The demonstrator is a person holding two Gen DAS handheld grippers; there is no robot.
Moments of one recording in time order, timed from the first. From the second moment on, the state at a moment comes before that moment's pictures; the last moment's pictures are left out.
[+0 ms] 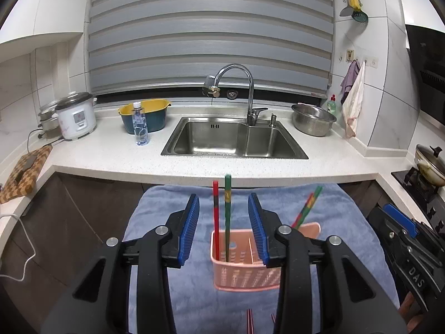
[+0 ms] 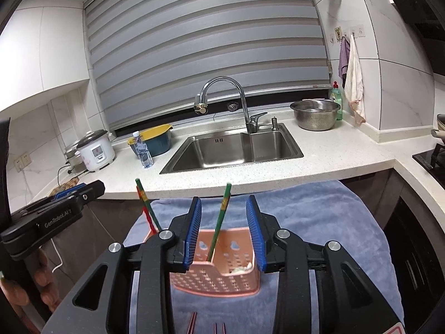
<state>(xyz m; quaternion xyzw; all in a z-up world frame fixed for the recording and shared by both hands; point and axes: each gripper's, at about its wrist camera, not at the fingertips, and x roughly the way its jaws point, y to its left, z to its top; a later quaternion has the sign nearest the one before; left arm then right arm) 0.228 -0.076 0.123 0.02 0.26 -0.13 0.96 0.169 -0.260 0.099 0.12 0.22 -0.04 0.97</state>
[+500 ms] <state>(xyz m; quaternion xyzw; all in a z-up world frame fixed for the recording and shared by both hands) 0.152 -0.041 0.045 0.03 0.34 -0.13 0.93 0.065 -0.246 0.015 0.10 0.33 -0.06 0.94</state>
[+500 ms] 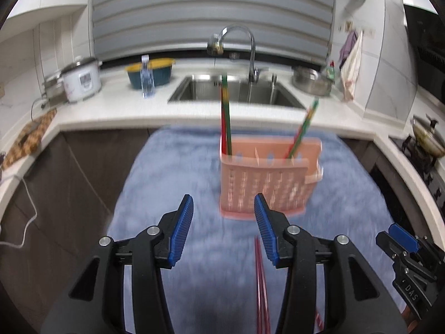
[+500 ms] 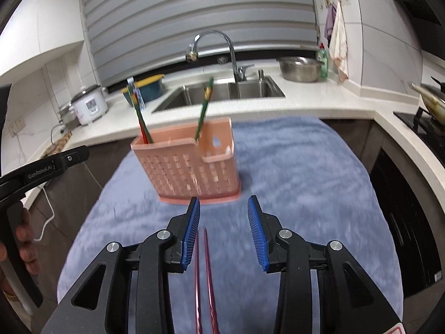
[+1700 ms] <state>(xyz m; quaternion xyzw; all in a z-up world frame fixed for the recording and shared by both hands) 0.043 -0.038 -0.102 0.07 0.51 -0.18 0.84 -0.019 -0.192 -0.116 0.06 0.47 -0.03 0.88</state>
